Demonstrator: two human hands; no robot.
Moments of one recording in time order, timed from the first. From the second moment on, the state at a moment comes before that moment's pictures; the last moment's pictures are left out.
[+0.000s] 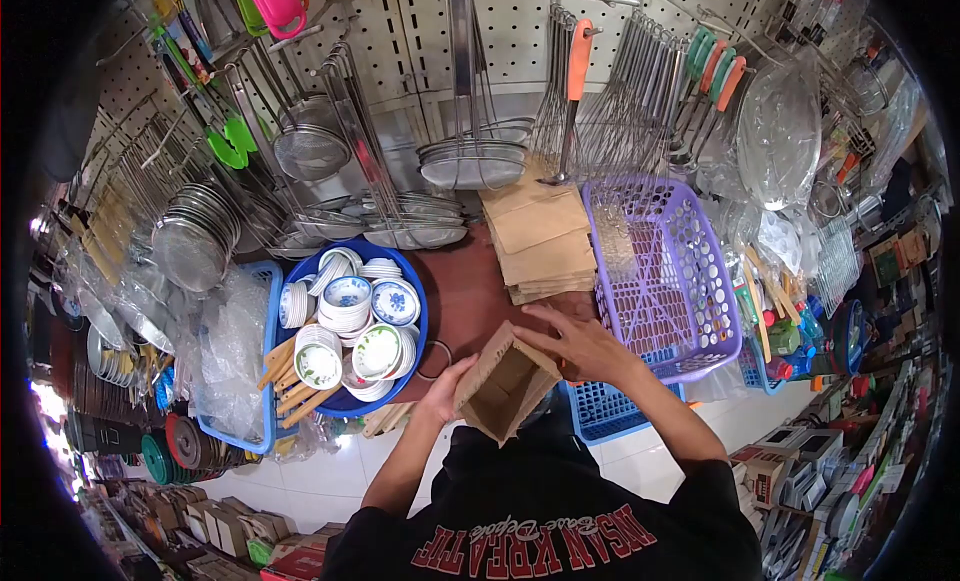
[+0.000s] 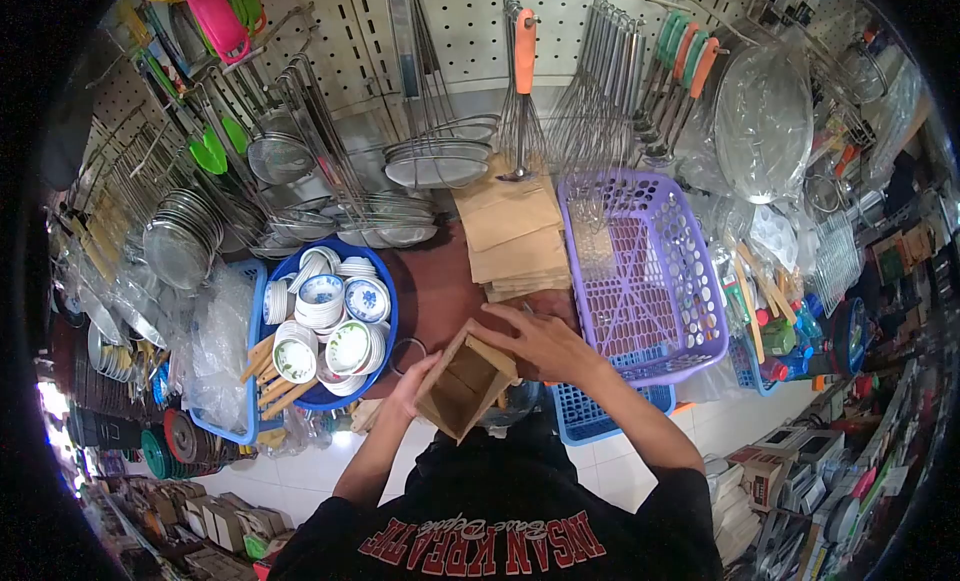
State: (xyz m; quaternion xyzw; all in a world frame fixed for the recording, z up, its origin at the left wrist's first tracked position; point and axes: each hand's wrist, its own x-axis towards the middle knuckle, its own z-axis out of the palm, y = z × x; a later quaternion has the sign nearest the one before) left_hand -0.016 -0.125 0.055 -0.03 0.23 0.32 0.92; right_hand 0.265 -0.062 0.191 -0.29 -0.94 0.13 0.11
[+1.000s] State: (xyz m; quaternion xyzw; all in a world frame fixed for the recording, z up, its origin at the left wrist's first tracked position) left_hand -0.002 -0.156 -0.016 -0.05 0.35 0.49 0.79; right_hand 0.243 -0.068 0.020 -0.45 -0.73 0.45 0.26
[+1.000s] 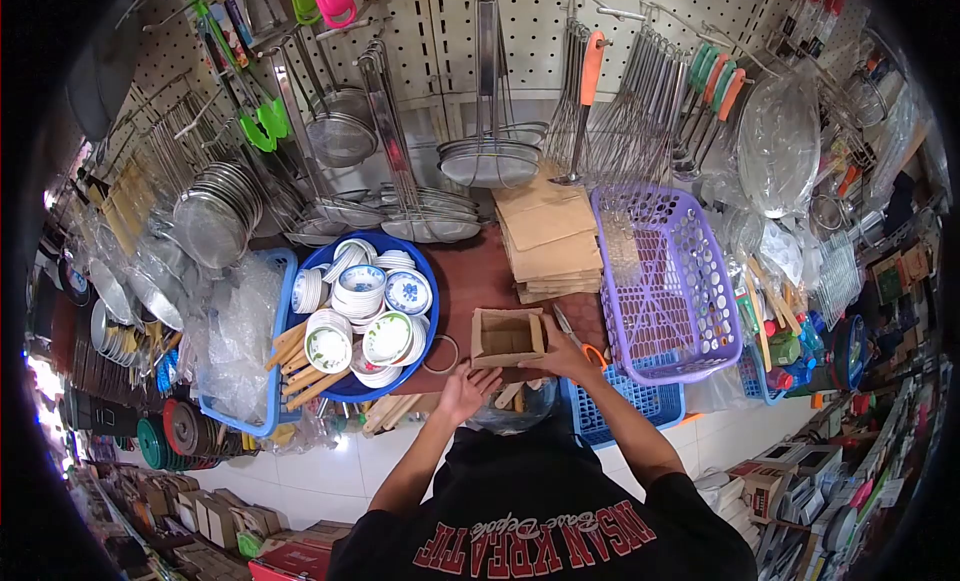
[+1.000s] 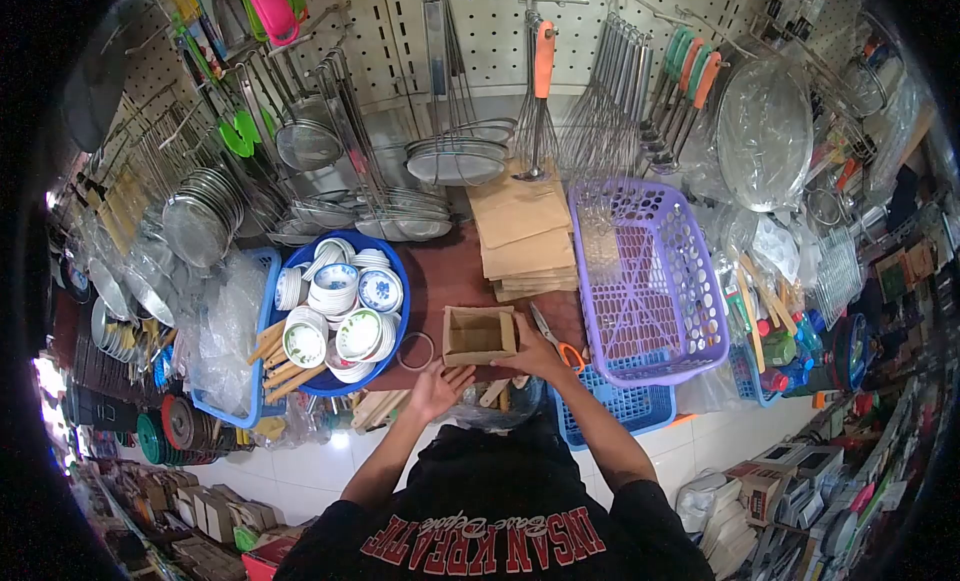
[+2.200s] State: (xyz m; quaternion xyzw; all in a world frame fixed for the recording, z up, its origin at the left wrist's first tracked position) left_hand -0.009 -0.095 0.025 0.78 0.48 0.30 0.28; right_hand 0.170 -0.093 0.080 -0.45 -0.78 0.33 0.29
